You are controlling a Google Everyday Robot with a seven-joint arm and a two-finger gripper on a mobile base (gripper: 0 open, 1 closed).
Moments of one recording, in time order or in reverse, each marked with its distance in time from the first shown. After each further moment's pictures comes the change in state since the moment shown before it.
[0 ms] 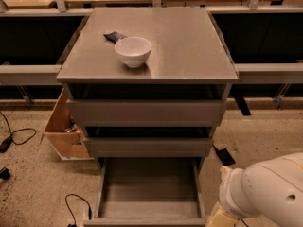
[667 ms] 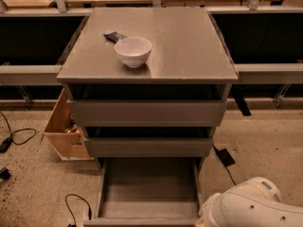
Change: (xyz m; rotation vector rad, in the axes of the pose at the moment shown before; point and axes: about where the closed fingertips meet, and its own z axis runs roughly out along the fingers) arm 0.019 0.052 0.137 -0.160 -0.027 0.047
